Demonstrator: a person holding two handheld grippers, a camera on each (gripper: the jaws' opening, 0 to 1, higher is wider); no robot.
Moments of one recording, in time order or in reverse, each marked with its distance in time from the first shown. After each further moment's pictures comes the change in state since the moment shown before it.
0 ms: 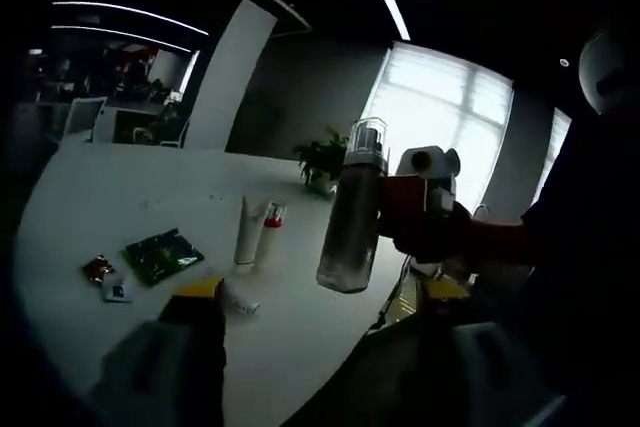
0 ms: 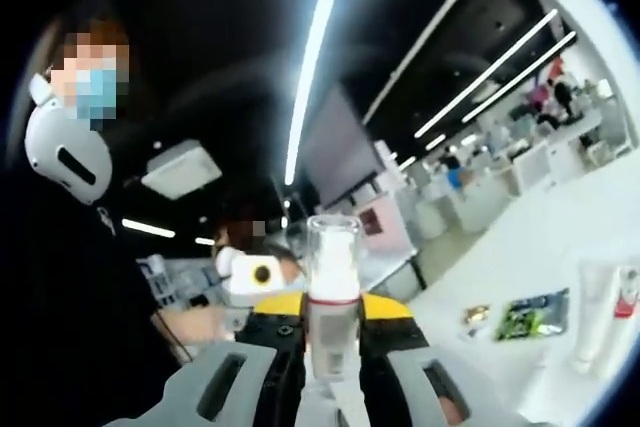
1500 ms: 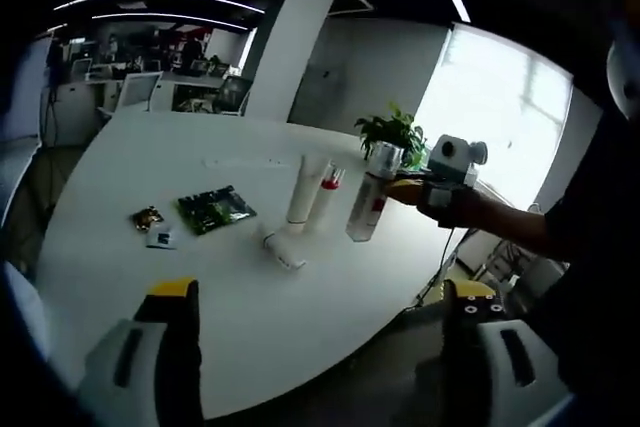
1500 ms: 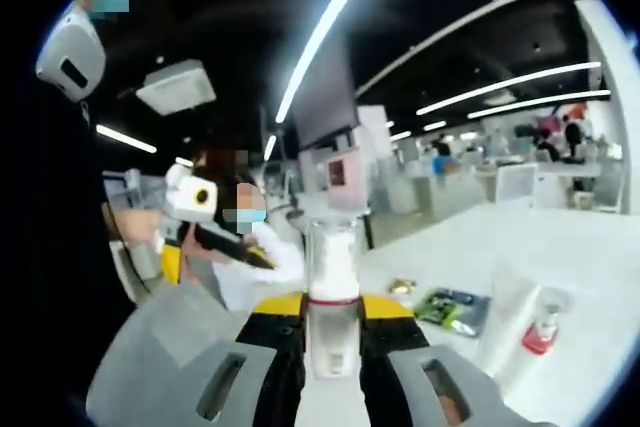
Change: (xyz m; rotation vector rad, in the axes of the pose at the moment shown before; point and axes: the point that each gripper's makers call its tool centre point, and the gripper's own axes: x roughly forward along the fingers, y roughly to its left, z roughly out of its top) left arm -0.015 0.027 -0.041 -0.094 0.088 0.259; right arm -0.055 -0.093 -0.040 -0.260 0.224 -0.099
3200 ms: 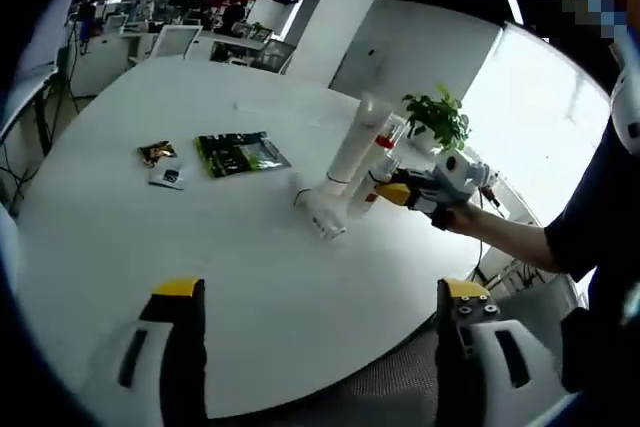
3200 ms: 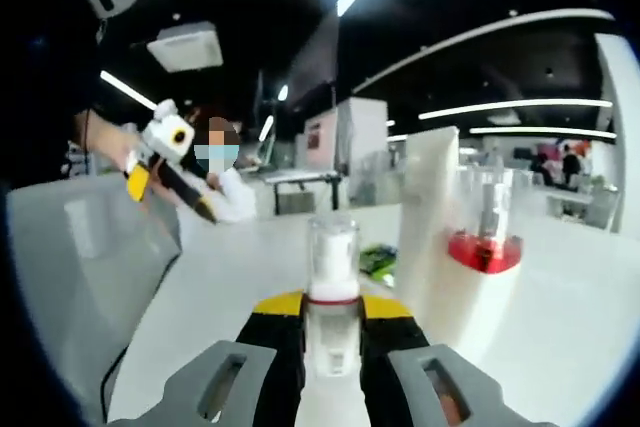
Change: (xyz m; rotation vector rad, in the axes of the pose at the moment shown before) left arm 0.066 0.047 -0.061 -0.153 0.103 0.123; right arm 0.008 -0.114 -0.111 -0.169 0.030 -0.036
